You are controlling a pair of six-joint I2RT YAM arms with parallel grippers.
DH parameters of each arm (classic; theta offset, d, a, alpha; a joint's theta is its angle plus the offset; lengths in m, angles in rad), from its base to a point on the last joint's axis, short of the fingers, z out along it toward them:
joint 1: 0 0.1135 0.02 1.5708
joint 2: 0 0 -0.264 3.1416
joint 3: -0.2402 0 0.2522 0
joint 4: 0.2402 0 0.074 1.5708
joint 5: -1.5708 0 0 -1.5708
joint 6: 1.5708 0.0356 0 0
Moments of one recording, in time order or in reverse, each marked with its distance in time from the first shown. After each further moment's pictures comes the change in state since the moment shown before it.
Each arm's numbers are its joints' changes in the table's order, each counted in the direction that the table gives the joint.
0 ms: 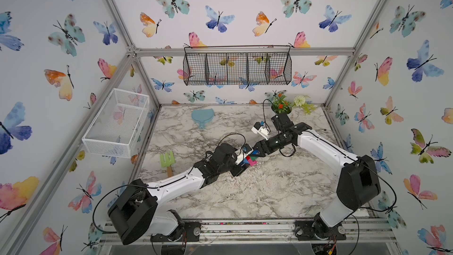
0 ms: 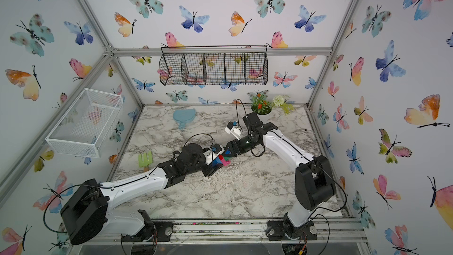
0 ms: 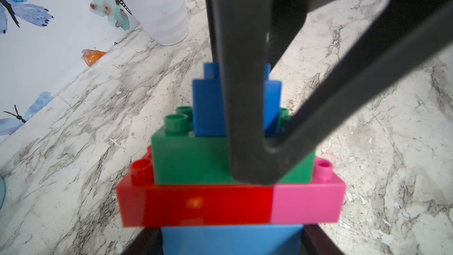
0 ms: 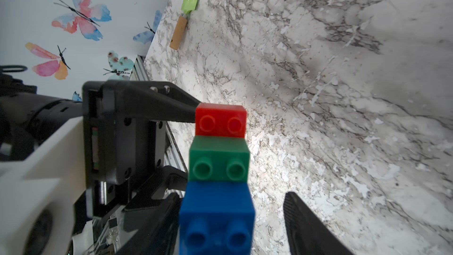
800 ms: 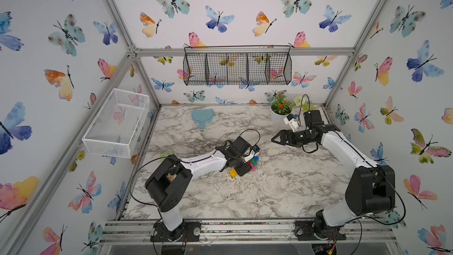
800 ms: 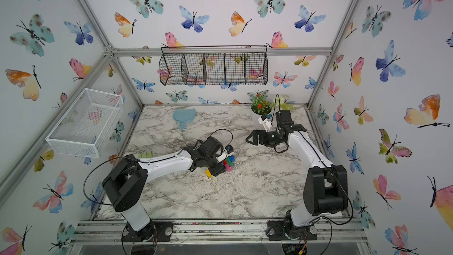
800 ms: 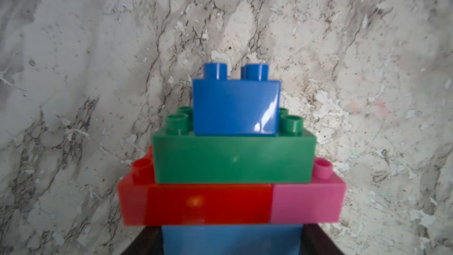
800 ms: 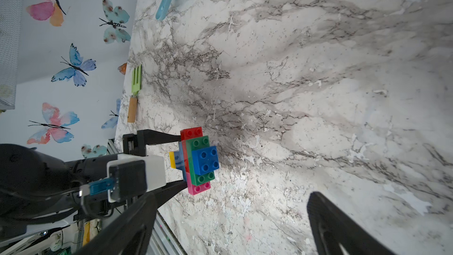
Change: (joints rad) left arm 0.002 -0.412 -0.375 0.463 0.013 -0.006; right arm -0.338 0.105 0.119 -0.090 -0.077 0.122
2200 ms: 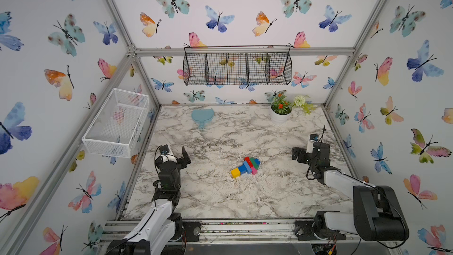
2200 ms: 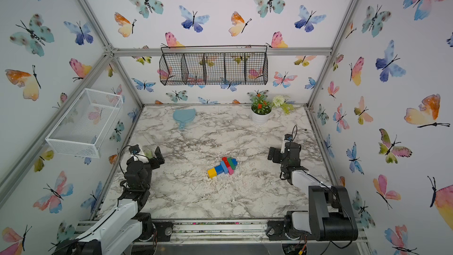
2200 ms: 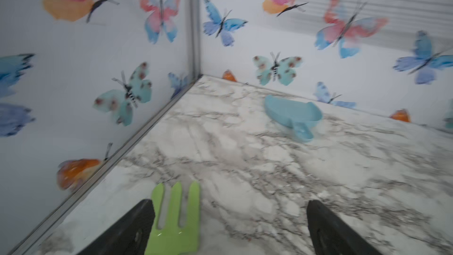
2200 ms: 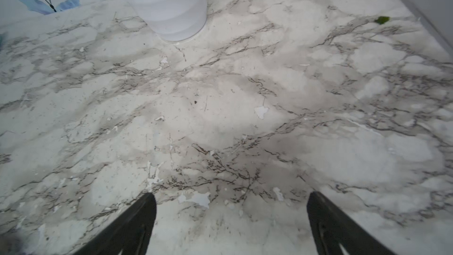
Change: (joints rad) left arm 0.788 0.849 0.998 -1.002 0.420 -0.394; right arm -0.085 0.220 0.793 -1.080 -0.689 0.043
